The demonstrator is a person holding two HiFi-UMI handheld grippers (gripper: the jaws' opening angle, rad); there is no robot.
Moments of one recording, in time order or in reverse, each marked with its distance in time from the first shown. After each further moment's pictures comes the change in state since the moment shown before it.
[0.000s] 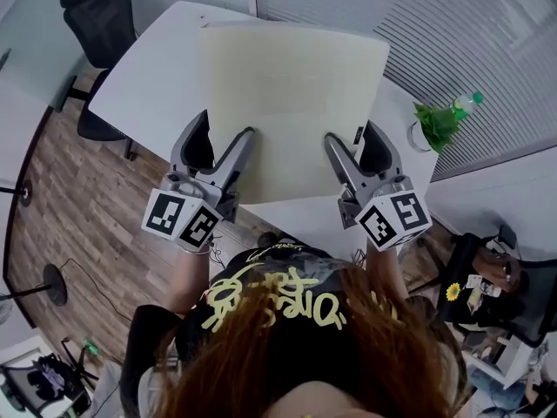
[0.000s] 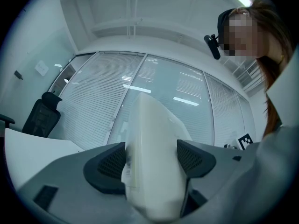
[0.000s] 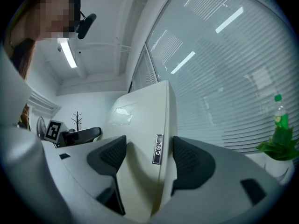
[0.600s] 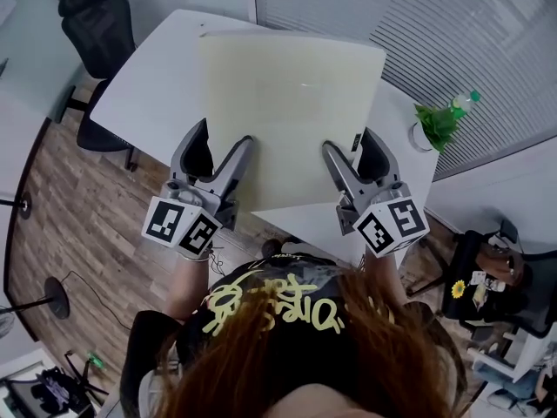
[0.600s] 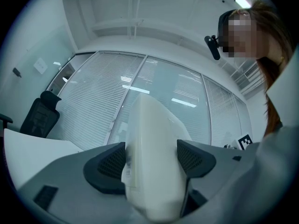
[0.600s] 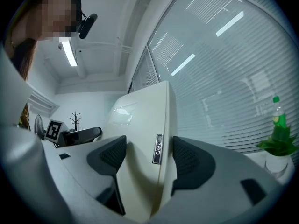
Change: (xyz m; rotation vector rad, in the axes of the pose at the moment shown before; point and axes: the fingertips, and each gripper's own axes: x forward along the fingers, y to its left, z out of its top) left arm -0.019 0.012 0.007 -0.009 -0.005 -0.036; right arm -0.001 0.026 -0.003 -0.015 -0.021 -0.026
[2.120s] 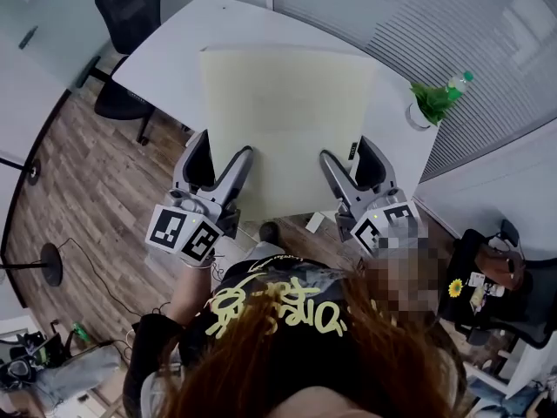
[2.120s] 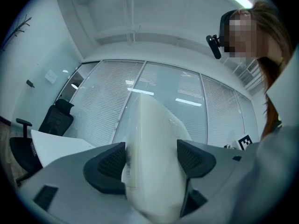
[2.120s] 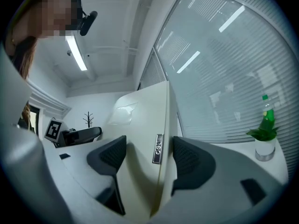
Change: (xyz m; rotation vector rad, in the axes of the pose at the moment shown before) left arm -0.116 -0.100 -0.017 0.014 -0.011 0.108; right arm -0.122 0.052 -0.018 0.013 0.024 0.107
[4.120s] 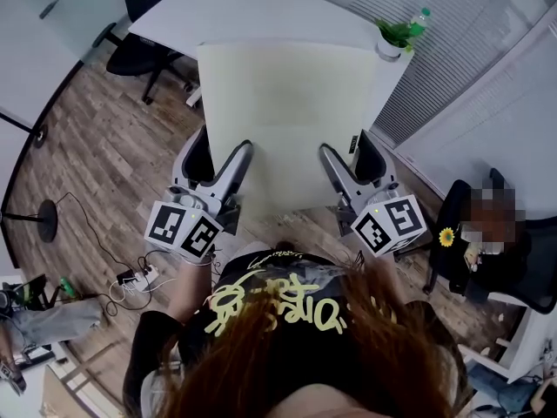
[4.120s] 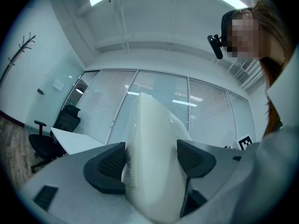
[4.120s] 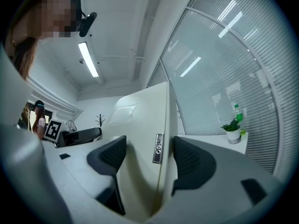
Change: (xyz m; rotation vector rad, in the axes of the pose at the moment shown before) left arm -0.203 -0.231 -0.027 0.011 -0.012 0.054; right arm -0.286 0.088 -0.005 0.007 -0.015 0.054
